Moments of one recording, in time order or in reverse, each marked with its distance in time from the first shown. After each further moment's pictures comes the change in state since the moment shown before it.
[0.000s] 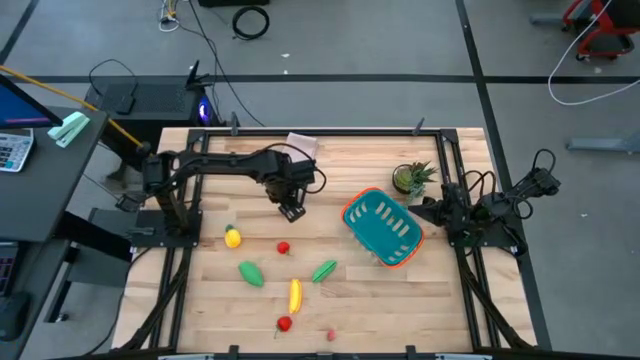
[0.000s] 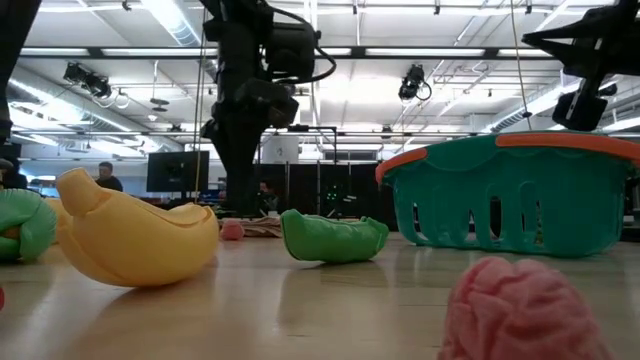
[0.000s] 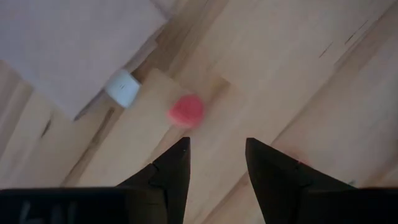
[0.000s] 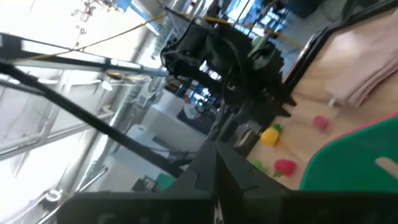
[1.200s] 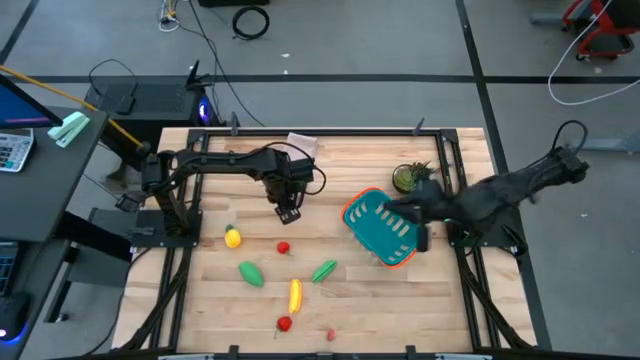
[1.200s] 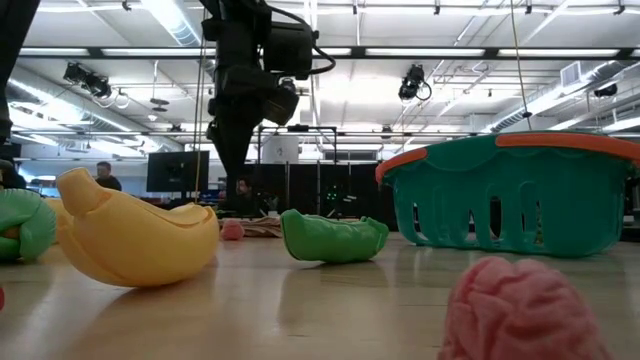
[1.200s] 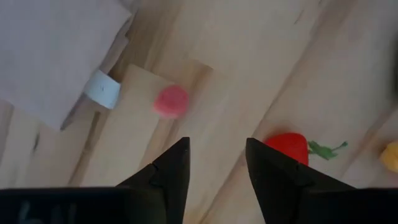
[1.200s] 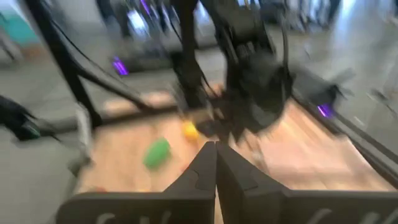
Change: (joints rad) left arm 0.009 -0.009 0.000 -0.019 0.079 0.186; right arm -0.051 0.929 0.993 -0.601 -0.020 -0.625
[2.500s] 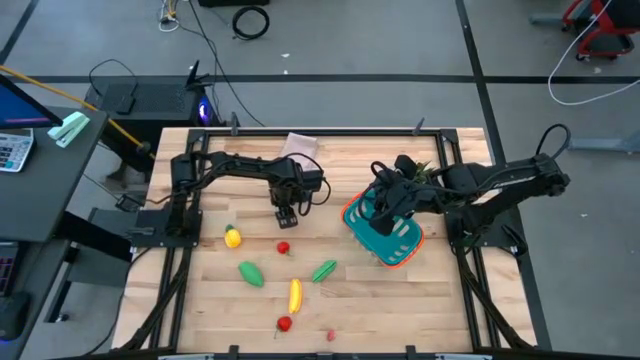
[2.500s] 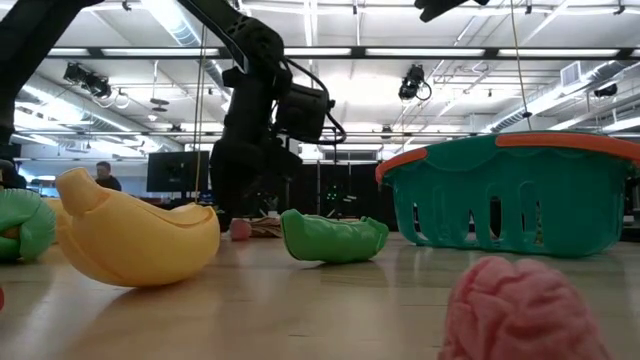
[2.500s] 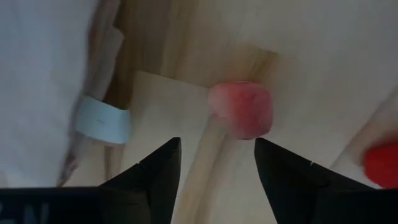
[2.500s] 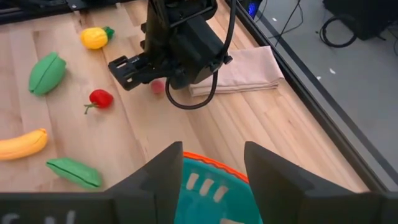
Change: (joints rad) left arm 0.006 0.226 0.001 0.012 -0.066 0.184; right arm -0.194 0.390 0.422 -0.623 -0.014 0.149
